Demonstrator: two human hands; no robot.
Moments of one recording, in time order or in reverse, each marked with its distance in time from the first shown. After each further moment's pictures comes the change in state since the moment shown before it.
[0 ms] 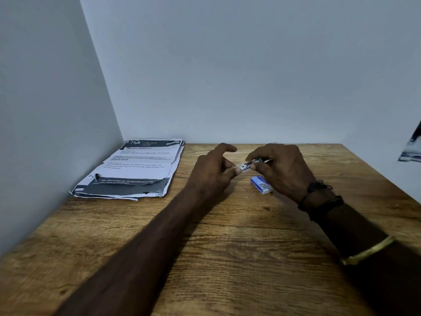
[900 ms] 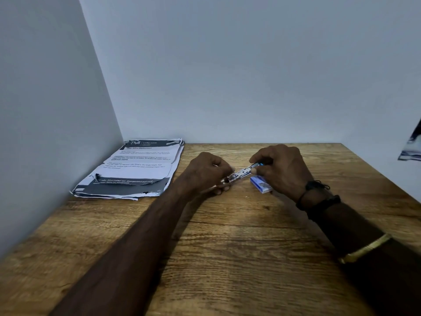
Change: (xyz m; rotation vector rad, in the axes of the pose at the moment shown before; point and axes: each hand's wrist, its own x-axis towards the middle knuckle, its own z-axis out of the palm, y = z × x) left_hand 0.009 -0.005 -0.015 -0.257 -0.212 -0.345; right_hand 0.002 0.001 0.003 -0.019 -0.051 0.183
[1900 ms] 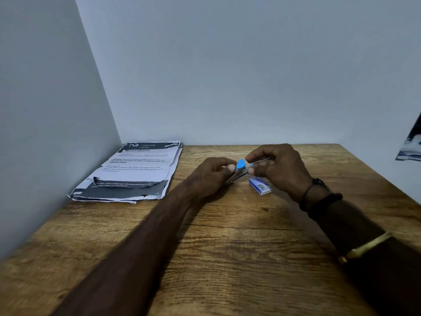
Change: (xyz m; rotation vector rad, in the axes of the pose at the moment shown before) left_hand -0.002 0.000 0.011 0.059 -0.044 0.169; right_hand 0.003 0.007 0.001 0.406 -0.021 0.116
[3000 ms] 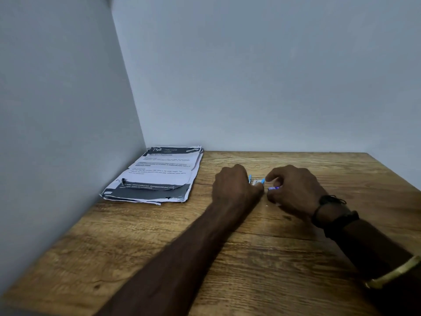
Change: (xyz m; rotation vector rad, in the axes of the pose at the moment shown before) left_hand -0.003 0.010 0.030 0.547 0.434 -0.171; right_hand -0.013 -0.009 0.019 -0.564 -0.091 0.066
